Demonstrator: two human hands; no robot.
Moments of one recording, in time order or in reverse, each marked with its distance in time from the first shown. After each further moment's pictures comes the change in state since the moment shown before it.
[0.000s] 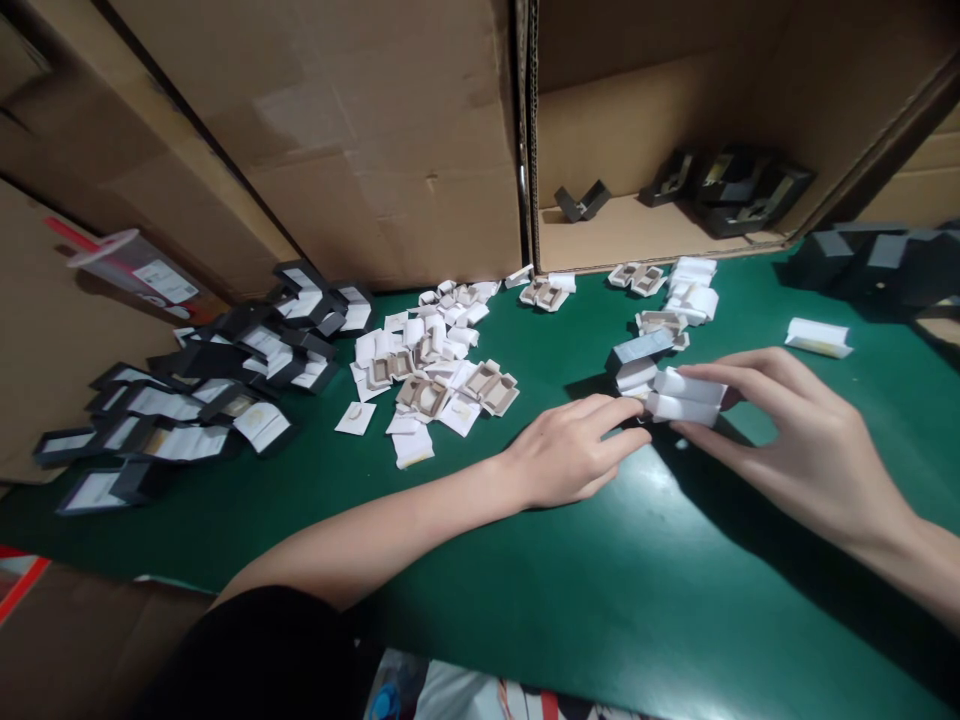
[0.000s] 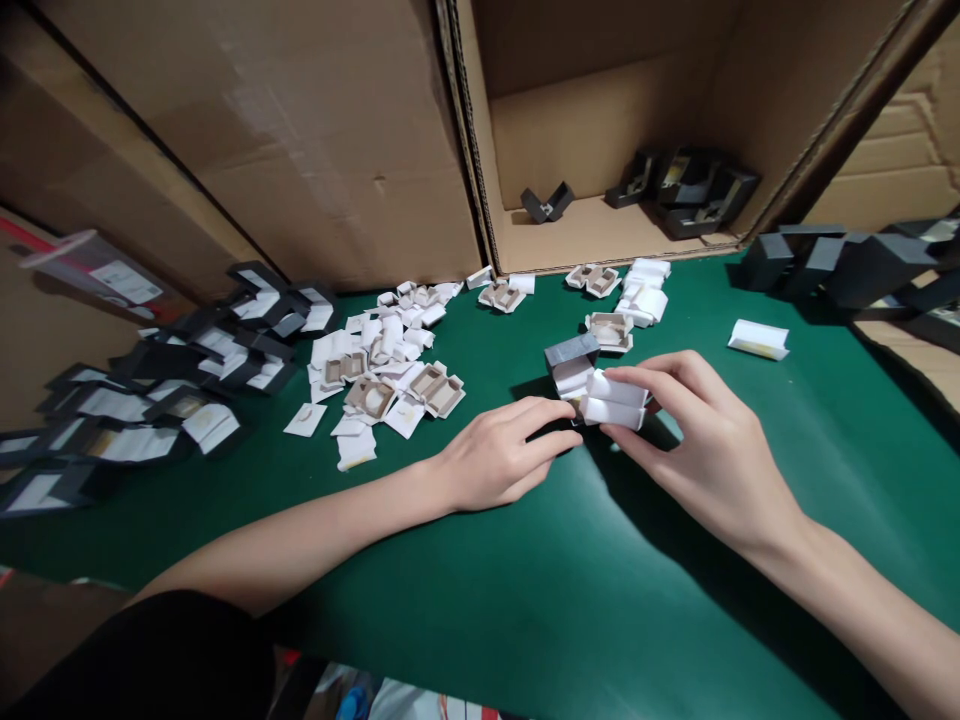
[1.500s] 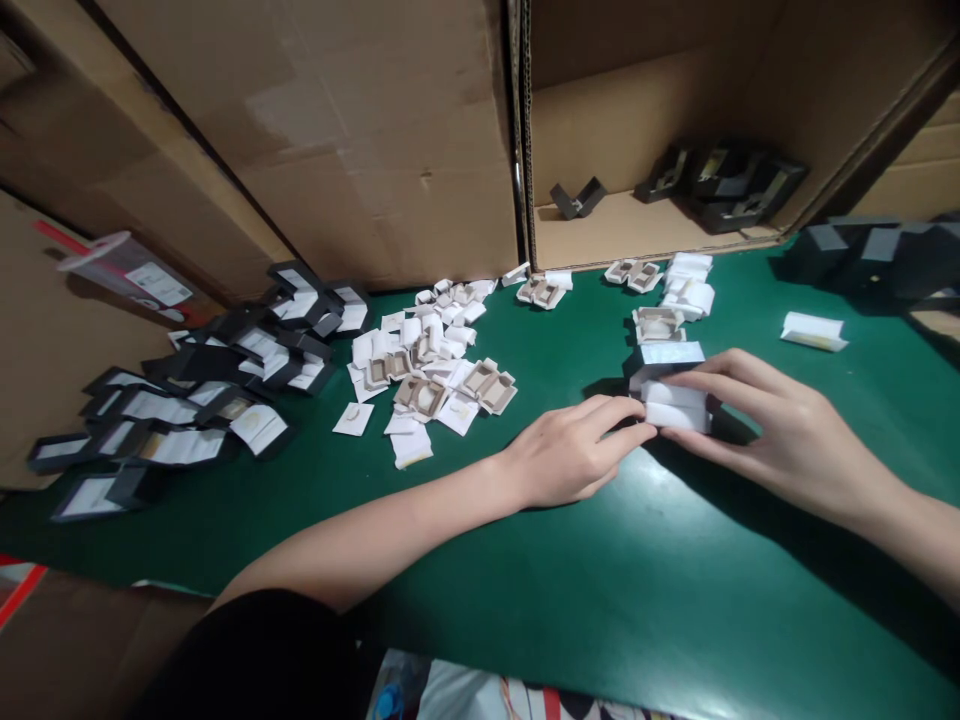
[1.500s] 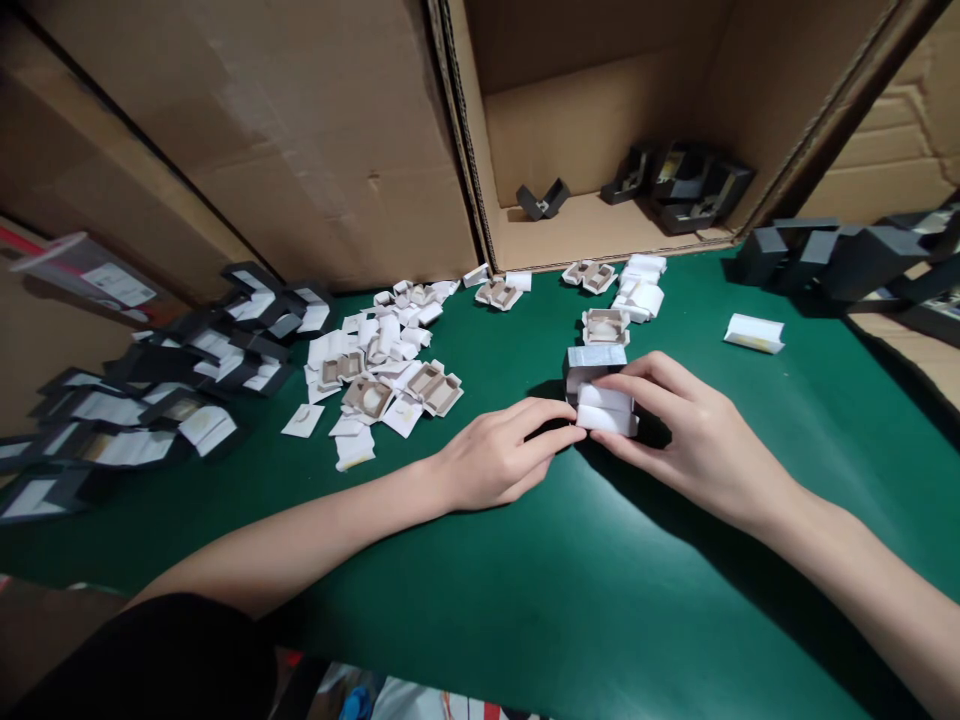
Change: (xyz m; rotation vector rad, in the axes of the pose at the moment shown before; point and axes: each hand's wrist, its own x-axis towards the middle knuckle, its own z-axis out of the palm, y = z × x) left_hand 0.000 0.002 -0.003 -0.009 0.008 0.002; right_hand 0.002 0.012 -0.002 0.058 -0.162 -0.117
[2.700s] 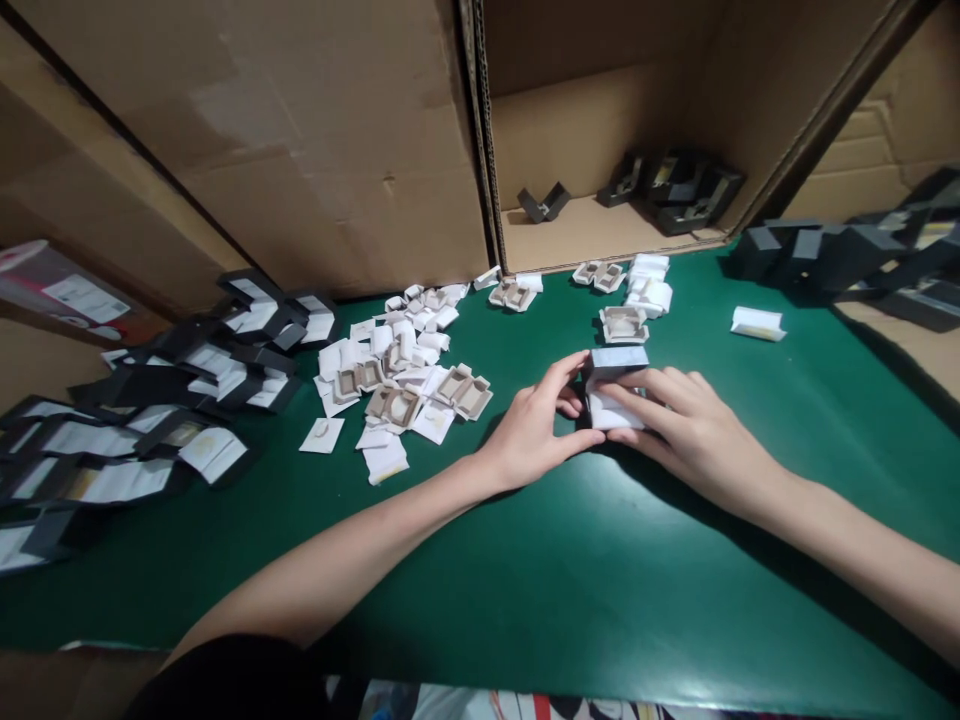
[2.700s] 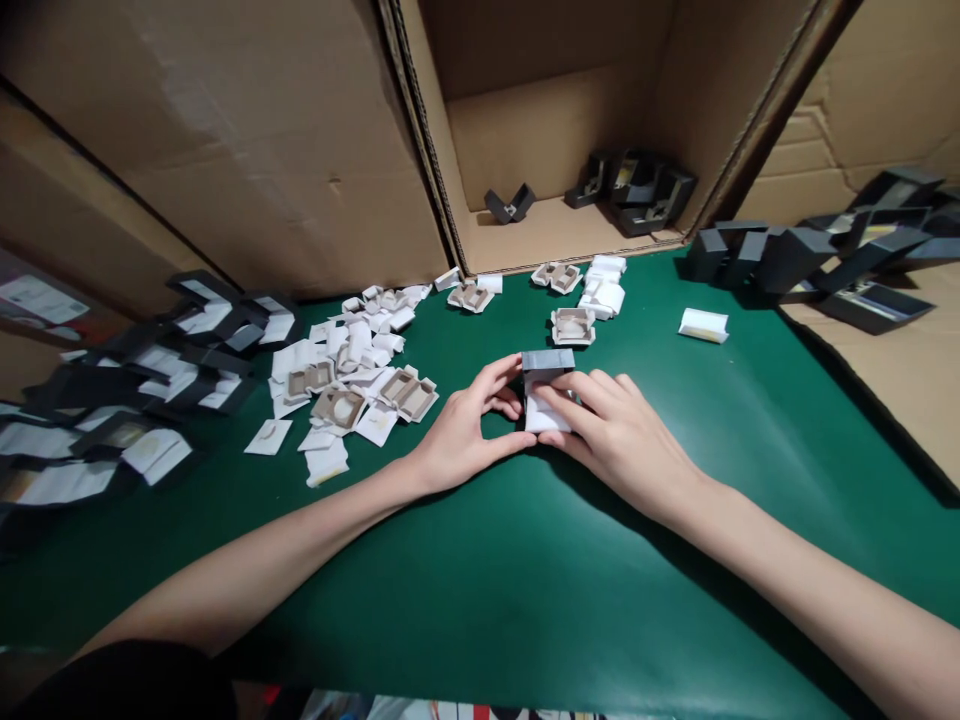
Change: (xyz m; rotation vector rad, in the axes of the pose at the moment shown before) left_hand 0.010 -0.011 0.007 -0.849 0.089 -0.549; right_hand 0.000 -0.013 0.023 -0.268 -0.048 -0.087
